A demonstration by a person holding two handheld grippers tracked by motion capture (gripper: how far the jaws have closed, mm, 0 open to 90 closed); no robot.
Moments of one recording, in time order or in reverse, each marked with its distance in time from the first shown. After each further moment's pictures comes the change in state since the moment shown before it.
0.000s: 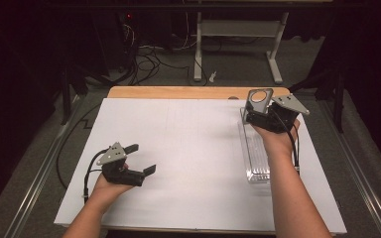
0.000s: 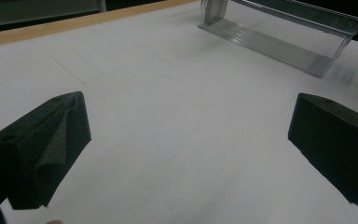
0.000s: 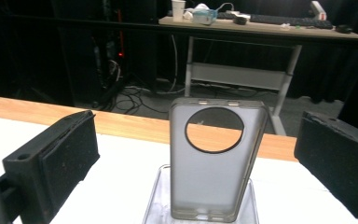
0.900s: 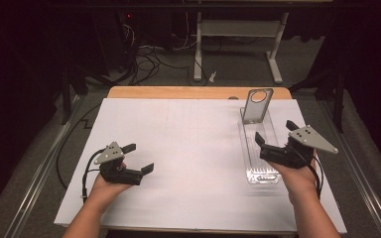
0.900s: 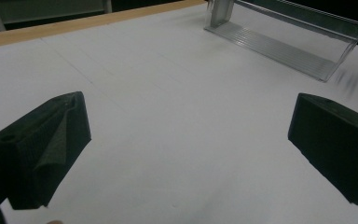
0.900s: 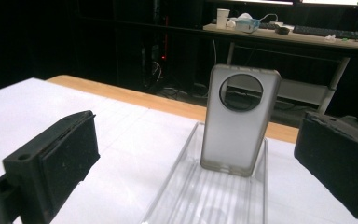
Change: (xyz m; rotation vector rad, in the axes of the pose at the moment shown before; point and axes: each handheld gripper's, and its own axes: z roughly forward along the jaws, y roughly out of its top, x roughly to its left) left arm 0.003 0.000 -0.004 -0.007 0.016 -0.018; right arm -0.010 -0.032 -0.088 -0.037 0.186 -0.062
